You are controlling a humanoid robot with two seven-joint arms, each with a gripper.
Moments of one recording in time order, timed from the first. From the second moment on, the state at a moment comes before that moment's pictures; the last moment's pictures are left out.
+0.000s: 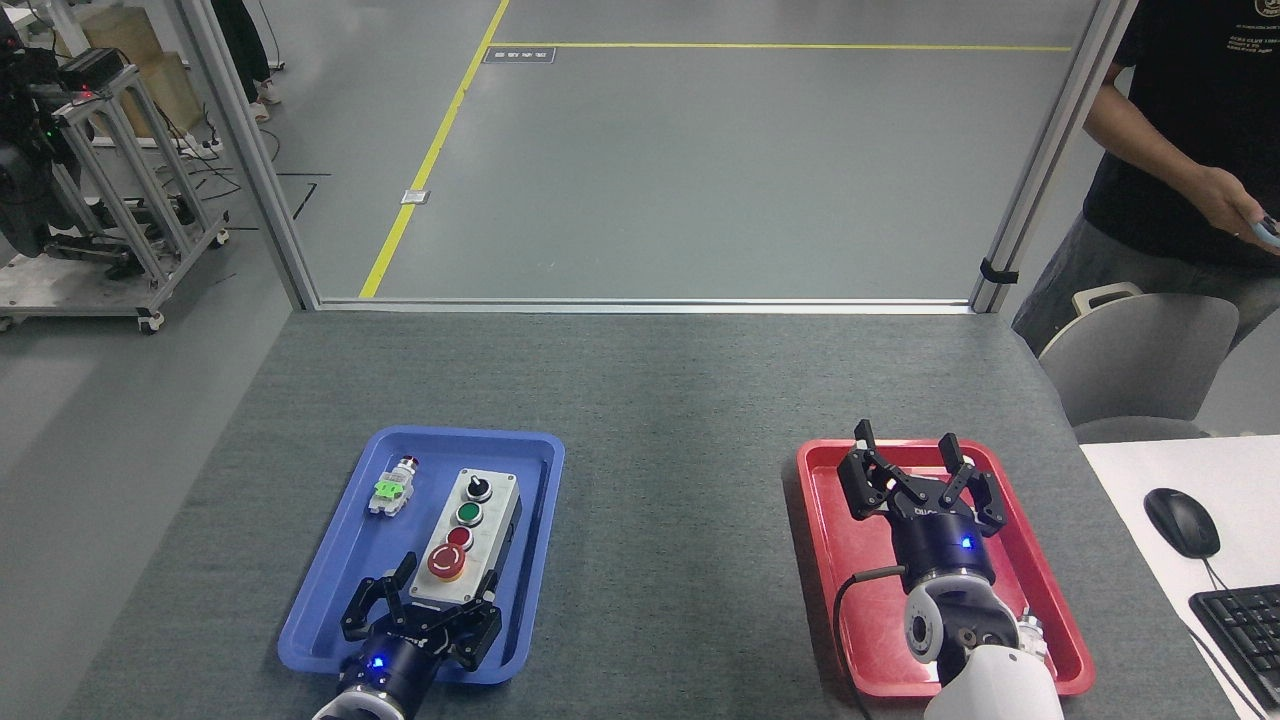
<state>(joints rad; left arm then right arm) -0.19 0.07 -0.06 -1.04 -1.52 -0.20 0.26 -0.27 0.07 -0.15 -1.31 1.38 -0.12 -0.02</state>
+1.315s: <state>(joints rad) -0.22 0.07 -0.06 -1.18 -1.47 -0.32 0.26 -0.27 0.06 -0.15 -1.31 1.38 -0.12 -0.01</state>
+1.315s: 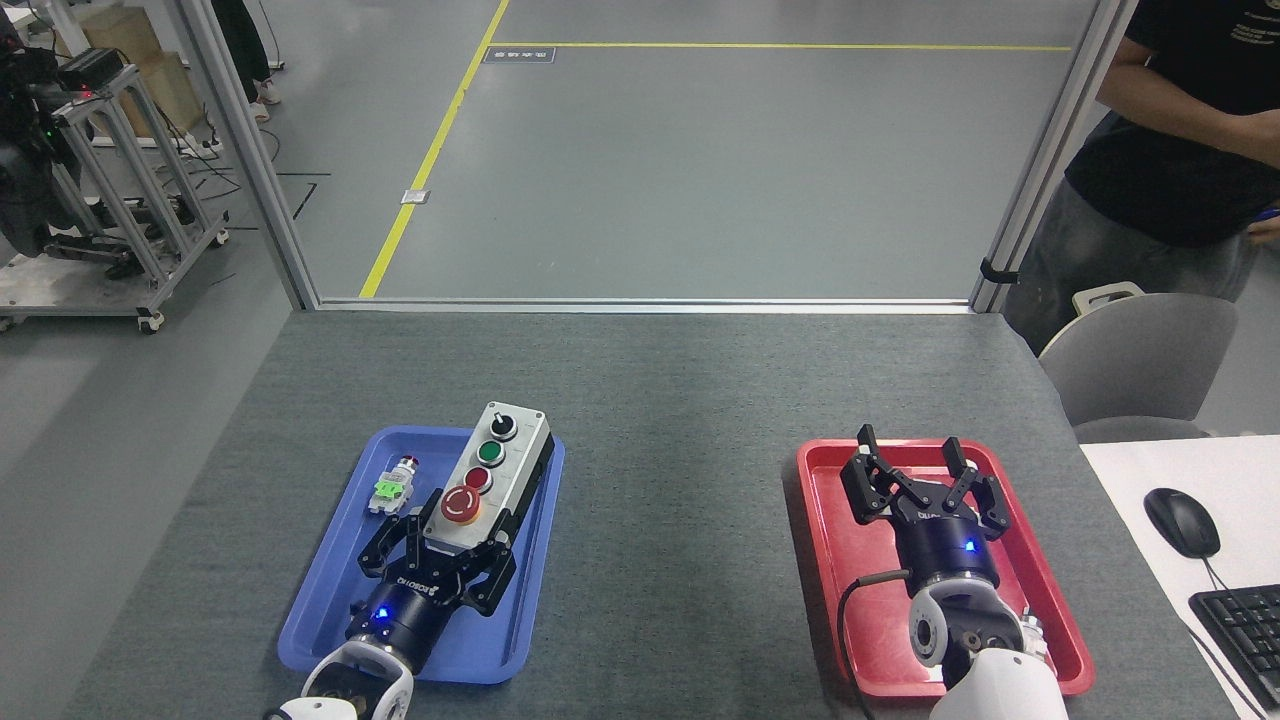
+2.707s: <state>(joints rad) 0.00 0.20 -0.49 -1.46 -1.39 -0.09 0.20 -0.28 0.04 -0.22 -1.31 1.38 -0.12 -0.03</state>
